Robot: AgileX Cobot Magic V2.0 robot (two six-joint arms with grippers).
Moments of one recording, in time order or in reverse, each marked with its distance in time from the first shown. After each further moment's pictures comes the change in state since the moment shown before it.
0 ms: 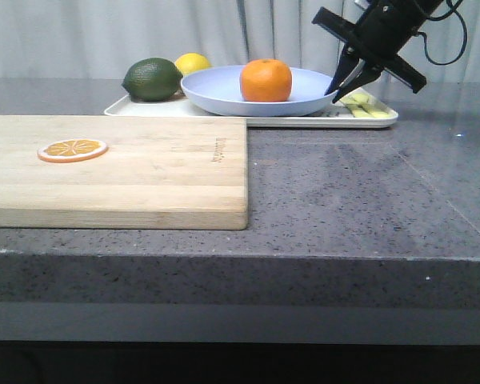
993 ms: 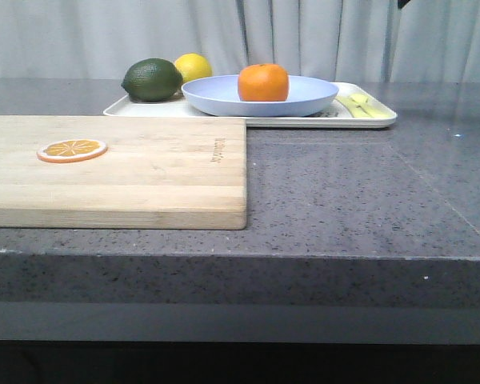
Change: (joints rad) left arm 0.000 0.000 0.000 0.000 0.000 0.000; right arm -0.008 -0.302 -0.015 -0.245 0.124 -0.013
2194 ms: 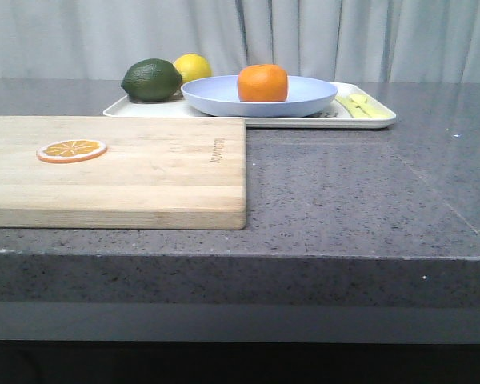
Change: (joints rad) left arm 0.000 0.000 0.000 0.000 0.000 0.000; right arm 0.048 -1.140 1.276 -0.030 -0.432 -0.488
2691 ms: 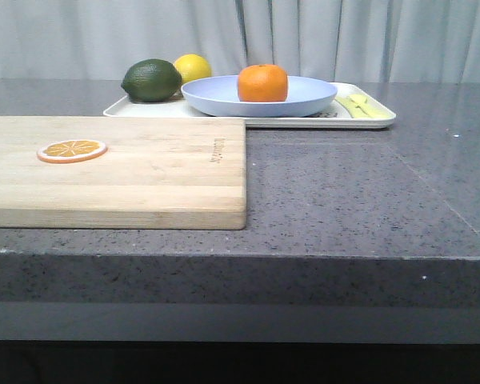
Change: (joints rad) left arm 0.000 0.000 0.000 0.000 0.000 0.000; right arm 0.000 -0.605 0.483 -0.022 -0.039 -0.007
